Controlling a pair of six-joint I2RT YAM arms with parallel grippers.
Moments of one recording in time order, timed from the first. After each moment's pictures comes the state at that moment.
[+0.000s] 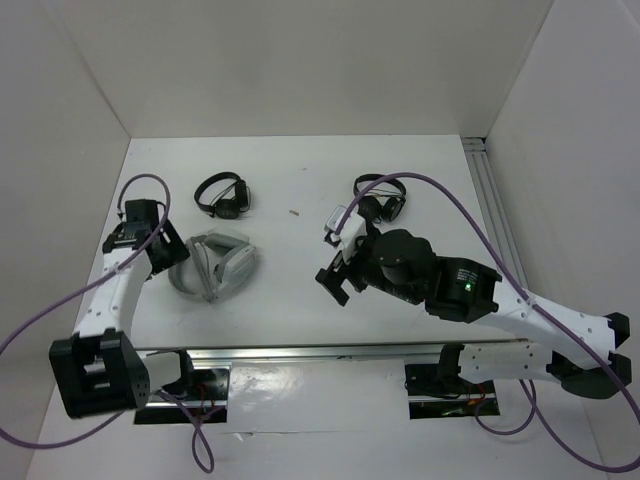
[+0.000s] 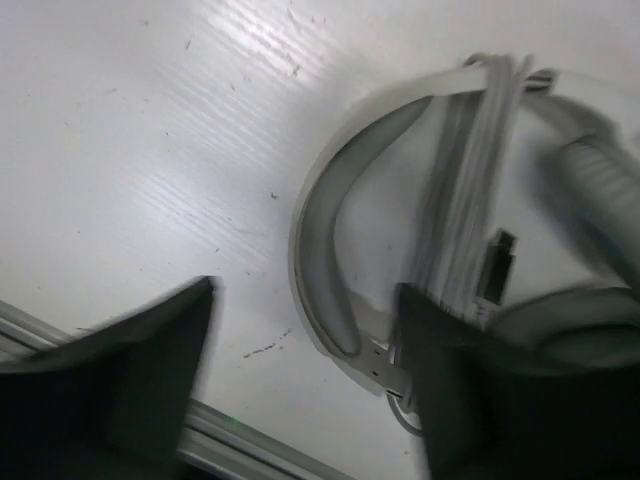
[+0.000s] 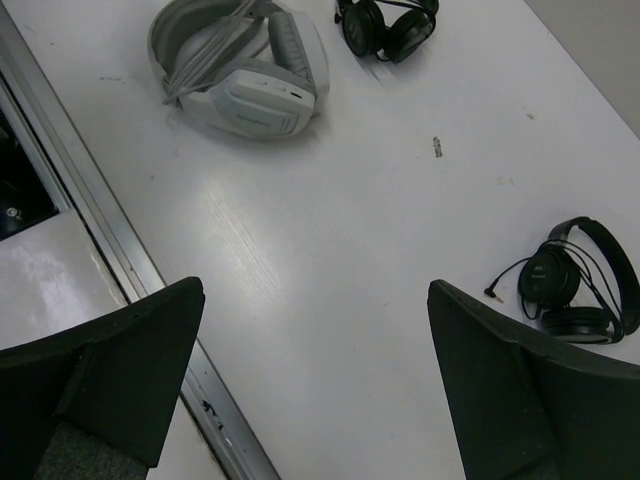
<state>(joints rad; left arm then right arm) 0.19 1.25 0.89 -0.75 -0.23 -0.41 1.19 1.01 1.21 -0.58 0.29 -0.08</state>
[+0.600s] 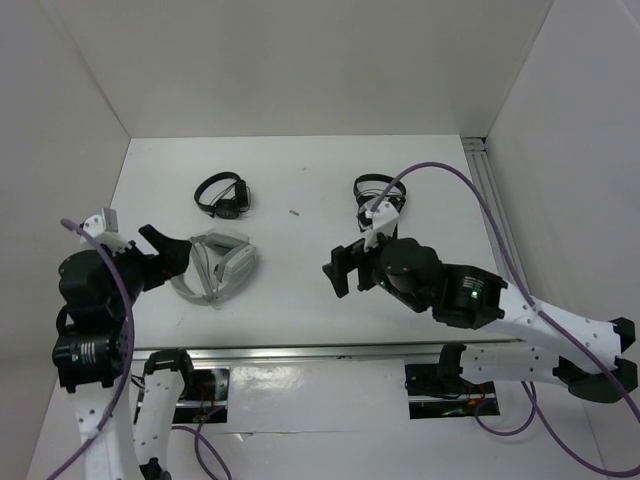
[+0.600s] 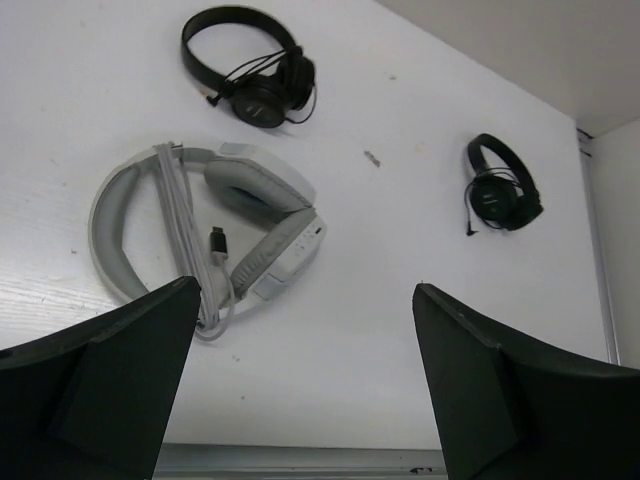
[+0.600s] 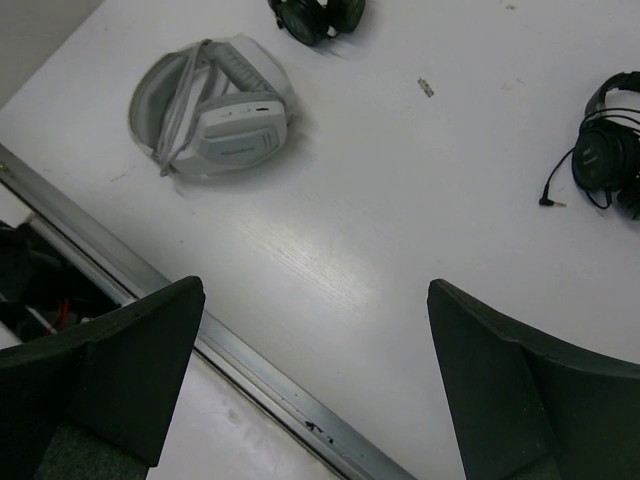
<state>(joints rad) 0.19 0.54 1.03 -0.87 0.20 -0.45 1.20 0.98 1.13 -0.57 0.51 0.36</state>
